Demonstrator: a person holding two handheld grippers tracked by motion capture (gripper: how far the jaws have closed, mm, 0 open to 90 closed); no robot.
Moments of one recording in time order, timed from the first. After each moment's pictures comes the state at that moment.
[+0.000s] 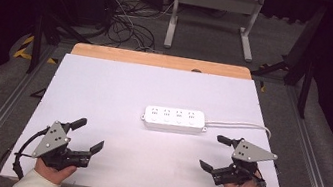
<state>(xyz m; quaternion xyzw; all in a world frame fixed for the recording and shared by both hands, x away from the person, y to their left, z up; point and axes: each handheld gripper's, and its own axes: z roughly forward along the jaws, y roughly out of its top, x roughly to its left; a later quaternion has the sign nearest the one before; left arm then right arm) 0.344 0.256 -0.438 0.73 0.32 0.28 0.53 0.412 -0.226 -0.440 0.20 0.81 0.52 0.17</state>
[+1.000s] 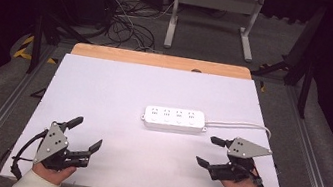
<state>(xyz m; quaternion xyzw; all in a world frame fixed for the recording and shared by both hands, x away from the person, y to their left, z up) 0.336 0.253 -0.434 0.73 0.32 0.33 0.51 0.413 -0.215 -0.432 0.21 0.83 0.50 0.16</state>
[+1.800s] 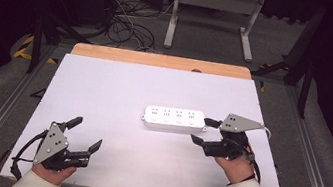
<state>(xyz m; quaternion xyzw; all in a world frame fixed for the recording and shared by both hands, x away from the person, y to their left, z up) 0.335 0.253 -0.434 0.73 0.32 0.33 0.50 0.450 -0.186 -0.394 0.22 0.83 0.48 0.16</state>
